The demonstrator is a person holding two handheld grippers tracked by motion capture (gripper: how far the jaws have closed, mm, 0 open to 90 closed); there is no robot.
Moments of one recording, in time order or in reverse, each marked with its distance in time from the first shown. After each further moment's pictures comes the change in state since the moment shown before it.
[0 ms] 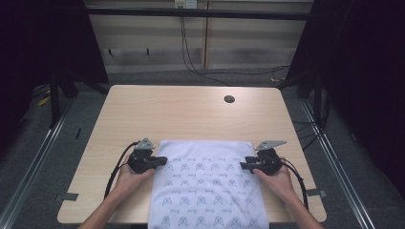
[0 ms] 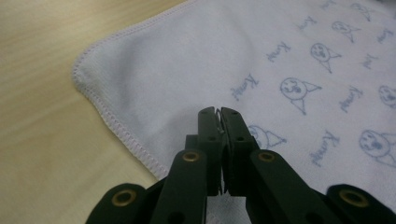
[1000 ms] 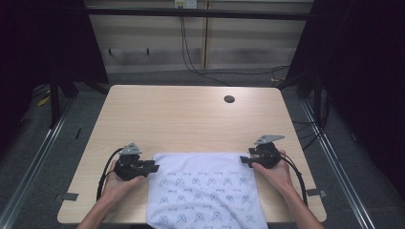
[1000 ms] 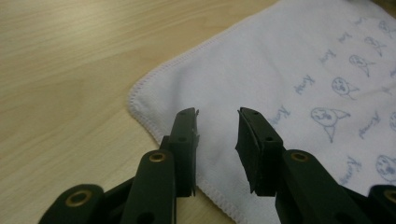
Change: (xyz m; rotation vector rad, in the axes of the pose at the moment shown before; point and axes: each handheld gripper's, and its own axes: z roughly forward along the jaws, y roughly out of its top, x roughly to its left) left arm 0.003 -0.012 -0.036 -0.032 0.026 -0.080; right arm -0.019 0.013 0.013 -0.008 -0.098 -0.032
